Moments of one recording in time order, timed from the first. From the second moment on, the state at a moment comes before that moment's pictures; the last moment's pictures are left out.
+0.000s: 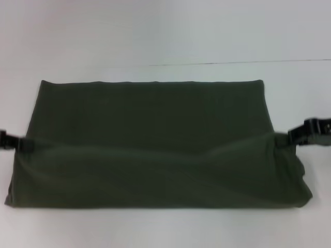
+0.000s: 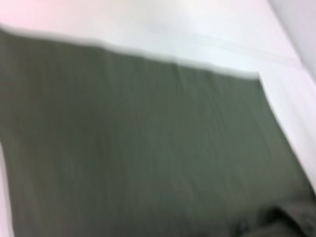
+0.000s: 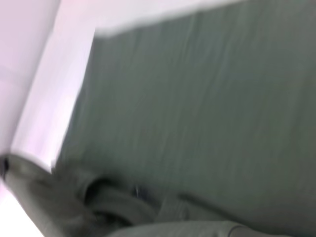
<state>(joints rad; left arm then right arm) -0.69 -1.93 0.22 0.90 2.68 1.82 -2.19 0.73 1.90 -0.47 -0.68 -2.51 -1.69 2.39</state>
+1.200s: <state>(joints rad) -0.68 -2.16 0.41 0.74 2.09 0.90 -1.93 0.69 2.07 -0.41 -0.57 -2.14 -1.03 2.14</state>
